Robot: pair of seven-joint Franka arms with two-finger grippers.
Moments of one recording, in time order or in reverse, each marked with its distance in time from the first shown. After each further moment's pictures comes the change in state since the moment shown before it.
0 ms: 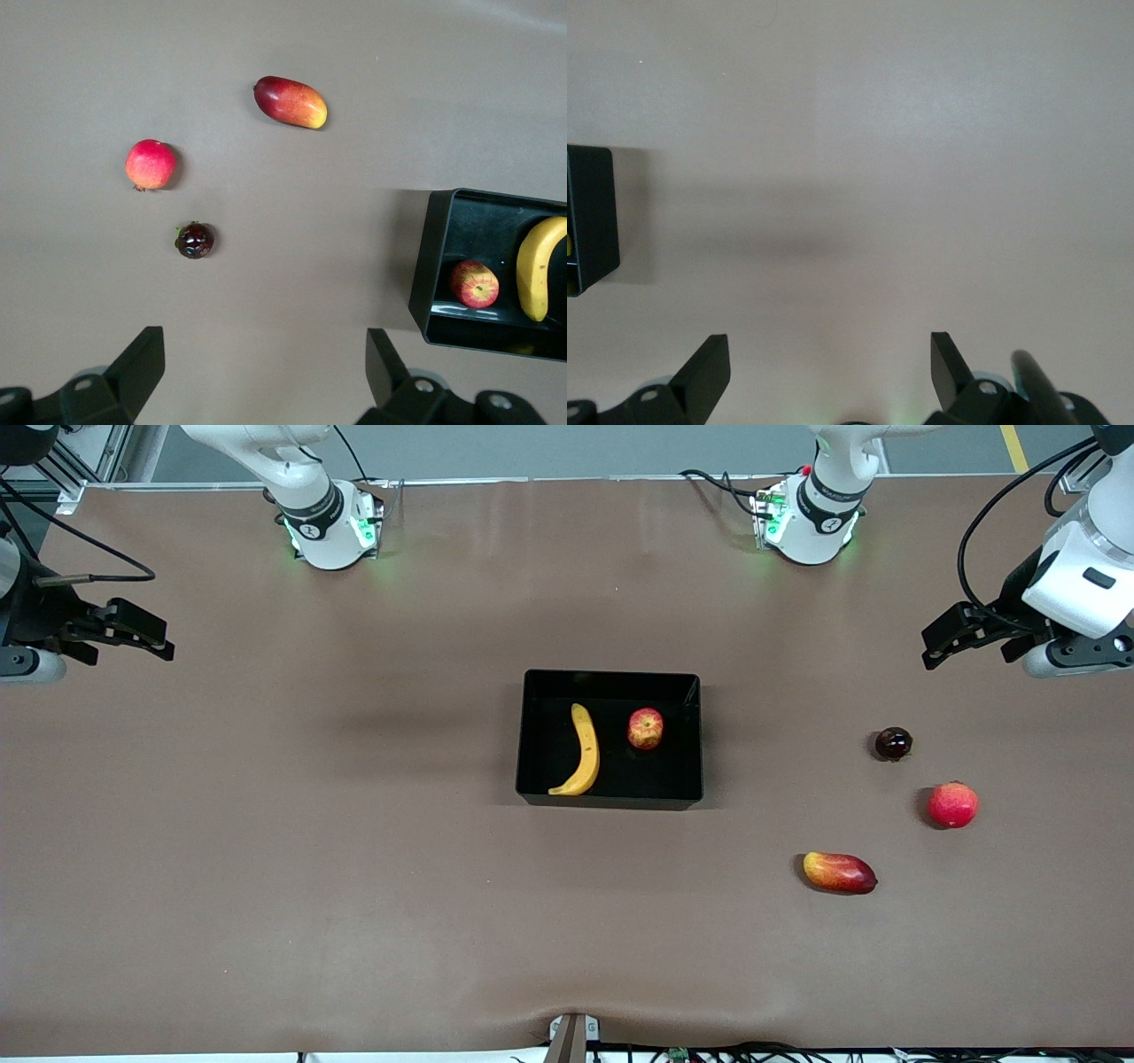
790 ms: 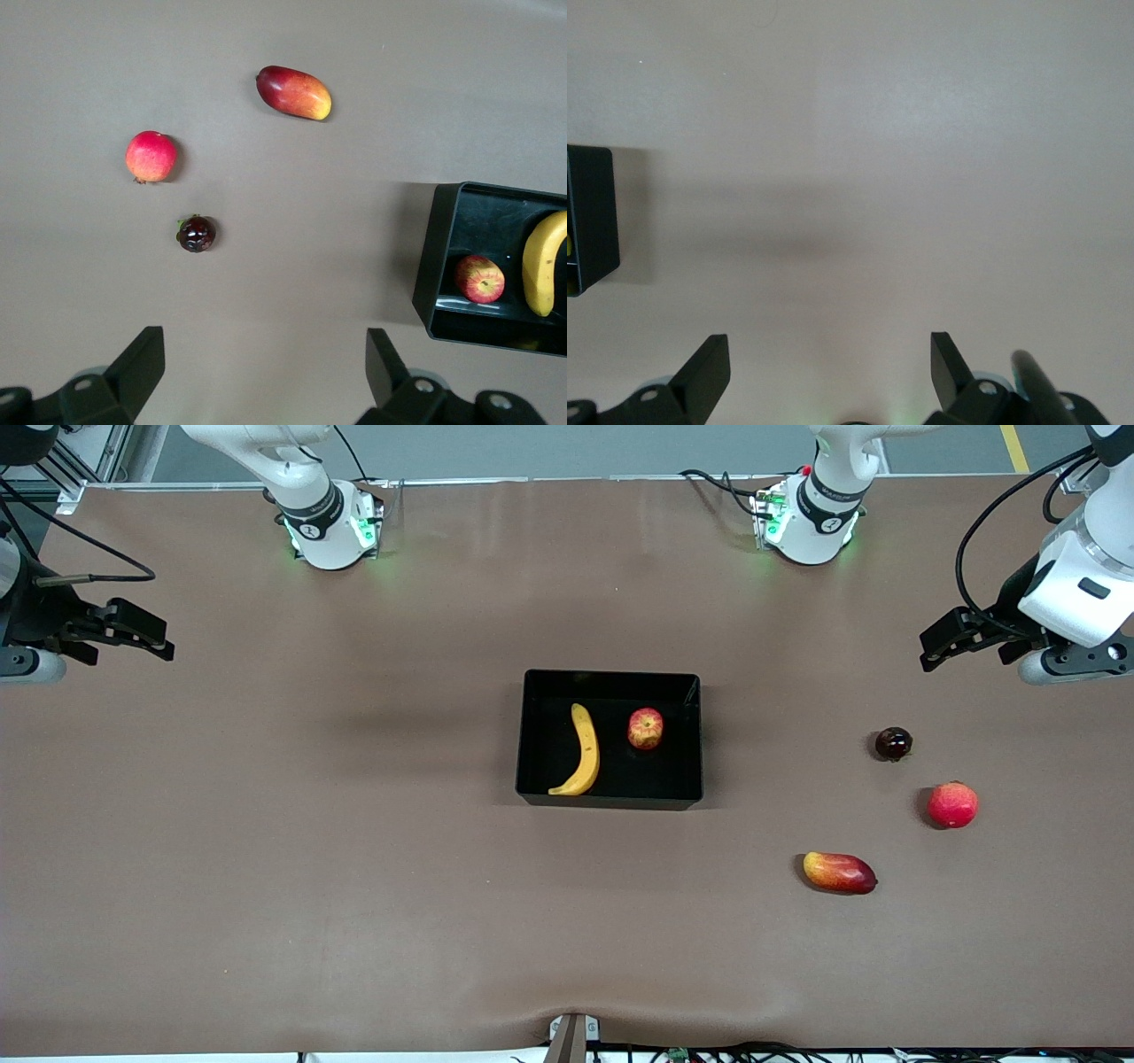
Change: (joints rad) left arm 0.003 0.015 0.001 0.004 0.005 -0.017 0.000; right arm 0.000 0.000 0.000 0.000 0.000 0.000 0.000
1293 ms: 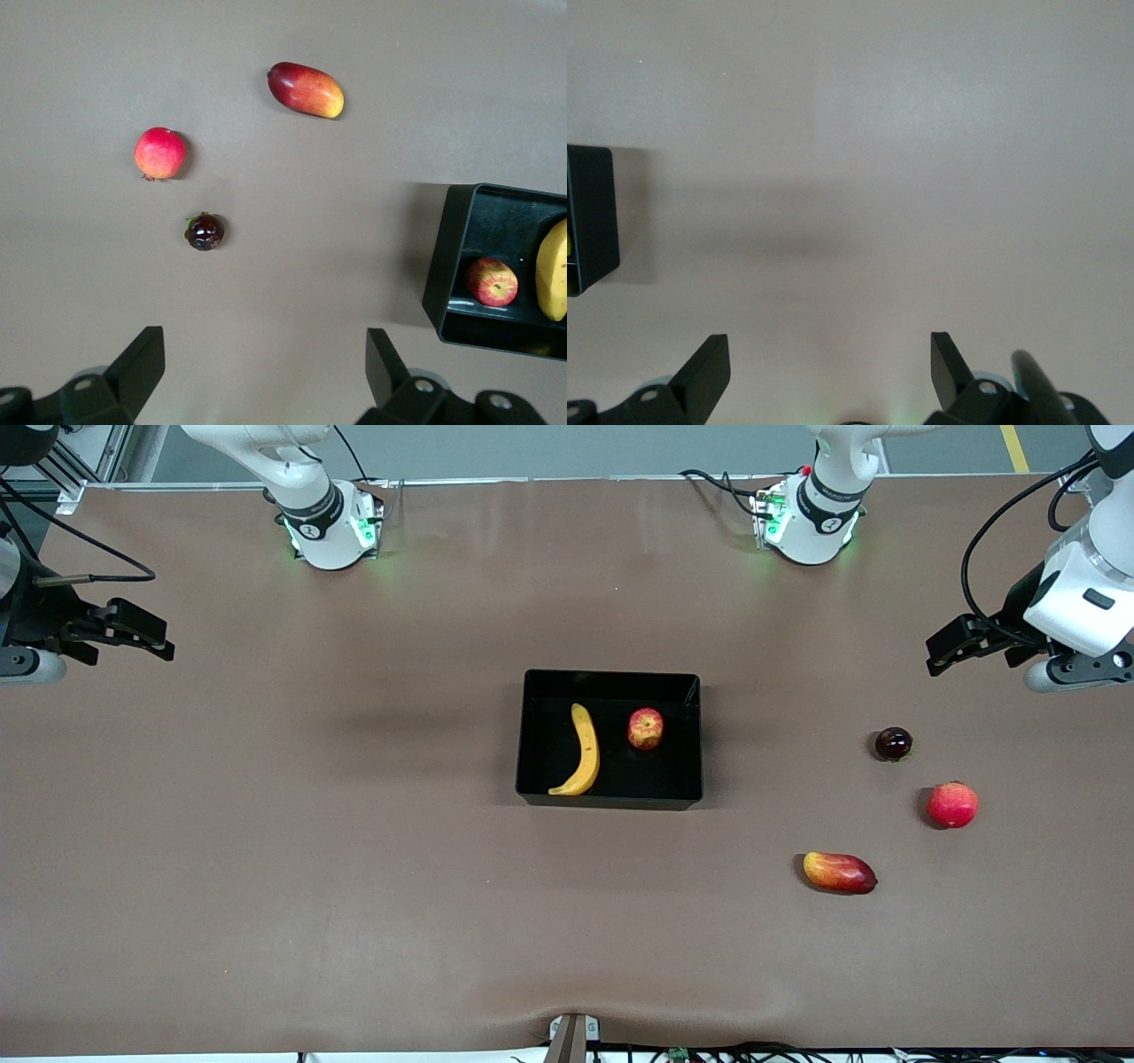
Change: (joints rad) left arm 0.008 0.013 0.004 0.000 0.012 -0.002 0.000; right arm 0.000 0.000 0.000 0.000 0.000 0.000 0.000
